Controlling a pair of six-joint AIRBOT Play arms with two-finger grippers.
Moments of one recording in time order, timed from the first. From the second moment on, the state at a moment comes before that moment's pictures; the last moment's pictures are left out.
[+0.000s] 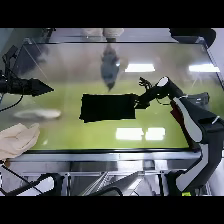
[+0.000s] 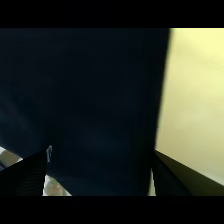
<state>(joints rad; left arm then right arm) 0.29 -1.30 1.43 0.76 -1.52 -1.10 0.14 -1.88 1.49 -0.82 1.22 1.32</state>
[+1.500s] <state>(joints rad) 0.29 -1.30 1.43 0.76 -1.60 -1.10 -0.79 -1.16 1.46 -1.22 1.54 1.72</state>
